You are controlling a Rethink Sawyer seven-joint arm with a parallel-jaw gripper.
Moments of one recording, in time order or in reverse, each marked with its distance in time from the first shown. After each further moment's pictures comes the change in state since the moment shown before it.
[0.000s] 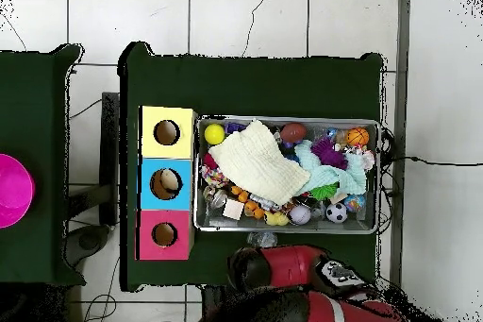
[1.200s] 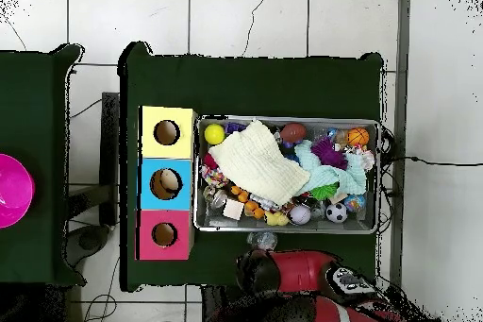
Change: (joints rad) arm -0.003 -0.005 -0.053 -0.001 -0.012 -0.033 0.000
